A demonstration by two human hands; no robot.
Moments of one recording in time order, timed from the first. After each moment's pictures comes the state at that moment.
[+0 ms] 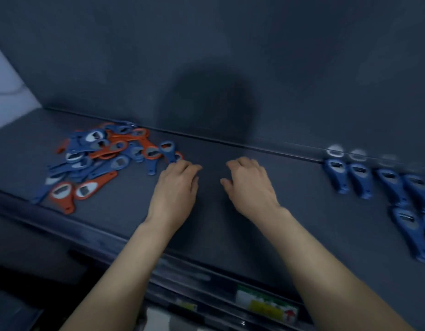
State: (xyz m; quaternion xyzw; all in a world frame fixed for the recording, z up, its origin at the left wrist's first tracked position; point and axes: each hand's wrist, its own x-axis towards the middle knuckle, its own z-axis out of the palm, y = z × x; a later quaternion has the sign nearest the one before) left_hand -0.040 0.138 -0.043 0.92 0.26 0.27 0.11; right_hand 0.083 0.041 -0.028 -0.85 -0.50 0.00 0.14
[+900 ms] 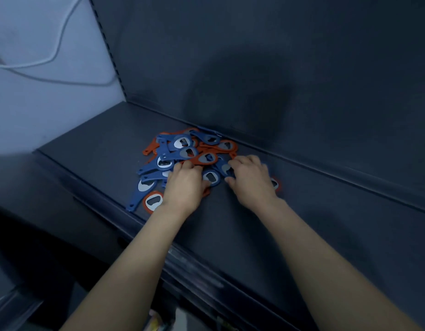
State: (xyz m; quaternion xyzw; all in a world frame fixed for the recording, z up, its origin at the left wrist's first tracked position) left_hand -0.124 0.313 -0.055 0.87 0.46 0.11 0.10; right_hand 0.011 0.244 -0.046 -0.80 -0.59 0.04 0.12
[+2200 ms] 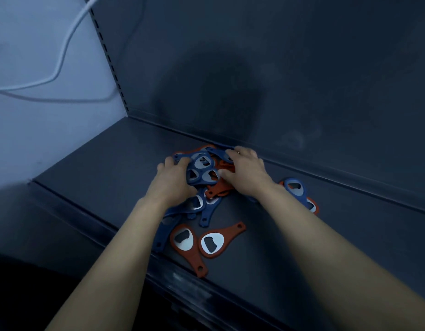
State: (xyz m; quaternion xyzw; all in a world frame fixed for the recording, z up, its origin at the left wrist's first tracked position) left_hand -0.167 0.429 -0.042 0.87 0.45 0.05 0.20; right_hand 0.002 0.350 -0.045 -0.81 -0.55 0.11 0.15
